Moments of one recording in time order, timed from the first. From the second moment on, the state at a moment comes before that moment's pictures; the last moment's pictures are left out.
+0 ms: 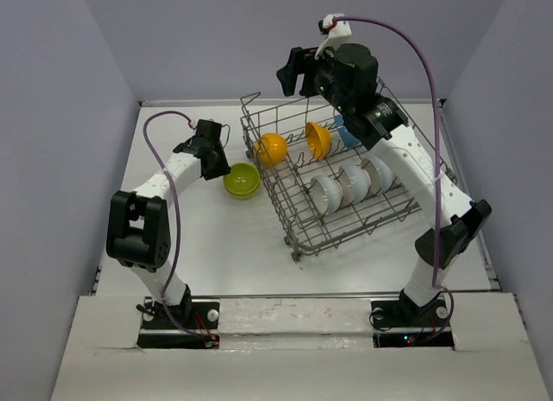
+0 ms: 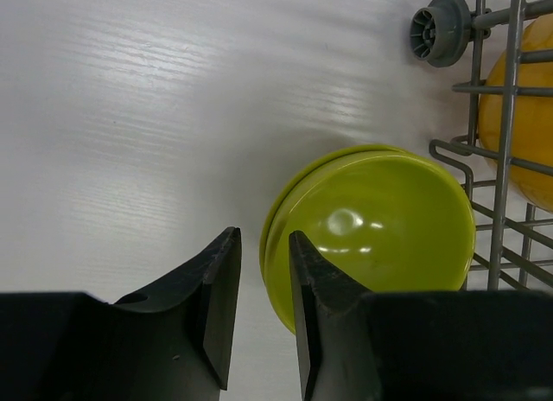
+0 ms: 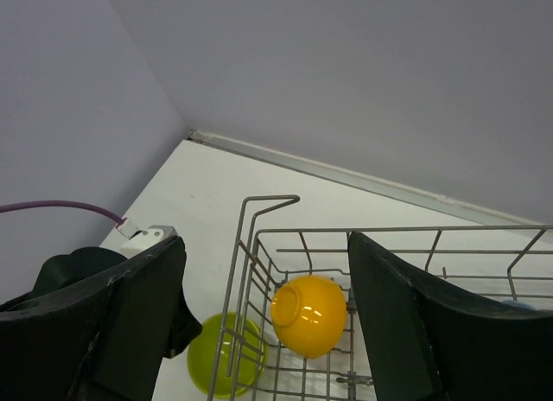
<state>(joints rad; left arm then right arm) -0.25 1.68 1.21 -0.49 -0.13 -0.49 0.63 1.76 2.06 -0.34 0.12 0.22</state>
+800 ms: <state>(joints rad) -0.26 1.72 1.21 -0.49 -0.12 -0.47 0.63 1.76 2.06 -0.34 0.14 0.21</state>
